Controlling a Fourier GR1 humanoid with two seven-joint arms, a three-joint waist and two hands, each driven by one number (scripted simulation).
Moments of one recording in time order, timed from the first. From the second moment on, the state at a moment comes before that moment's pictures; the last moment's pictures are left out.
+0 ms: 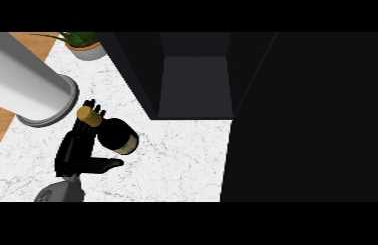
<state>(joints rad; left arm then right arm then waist) -0.11 0.10 0.18 -1.13 0.21 -0.25 -0.36 -0.11 -0.08 0.12 -2.49 -0.06 0.04 0.68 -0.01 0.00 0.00</state>
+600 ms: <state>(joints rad) -0.19 0.12 0.20 -0.89 0.21 -0.30 -0.48 -0.12 -0.08 0.15 -2.50 -0.05 0.04 0.69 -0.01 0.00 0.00</state>
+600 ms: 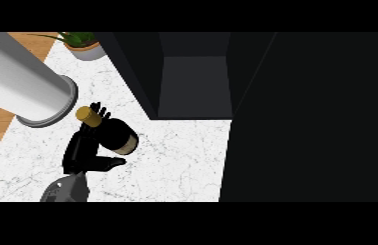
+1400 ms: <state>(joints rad) -0.28 0.11 0.16 -0.78 0.19 -0.39 -0.58 -0.10 -0.08 0.12 -2.49 -0.06 0.05 0.68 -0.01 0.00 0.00</state>
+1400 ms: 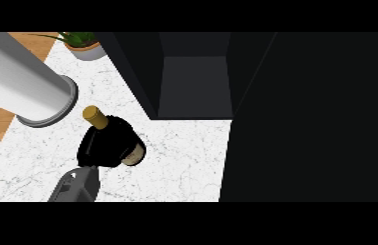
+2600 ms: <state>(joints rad) -0.02 0.15 0.16 -1.27 0.19 -0.27 -0.59 -0.09 -0.07 0.08 -2.48 -0.07 0.08 0.66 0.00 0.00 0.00</state>
